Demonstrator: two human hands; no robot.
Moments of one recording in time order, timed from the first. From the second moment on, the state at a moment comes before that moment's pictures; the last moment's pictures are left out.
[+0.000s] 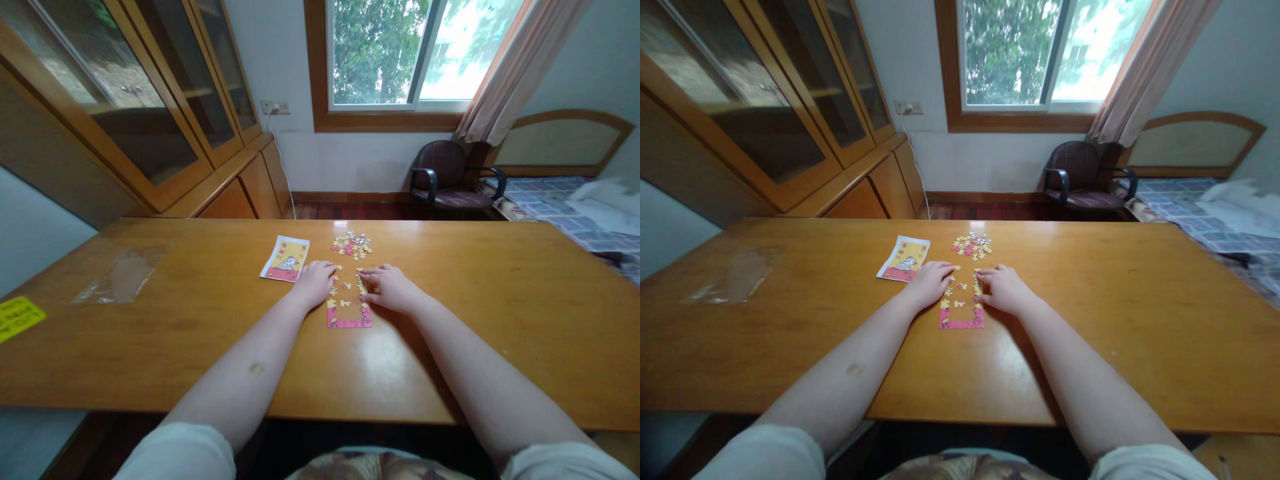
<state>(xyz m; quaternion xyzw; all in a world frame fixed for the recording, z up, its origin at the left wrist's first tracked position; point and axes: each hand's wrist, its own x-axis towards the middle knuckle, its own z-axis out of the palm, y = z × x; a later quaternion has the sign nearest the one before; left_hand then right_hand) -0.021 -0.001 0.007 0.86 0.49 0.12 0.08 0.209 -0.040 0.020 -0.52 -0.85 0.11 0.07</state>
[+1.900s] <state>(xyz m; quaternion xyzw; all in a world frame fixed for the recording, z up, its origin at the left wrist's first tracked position) -0.032 0.003 0.022 0.88 0.46 0.08 0.11 0.218 -0.035 0.020 -0.49 -0.86 0.07 0.13</state>
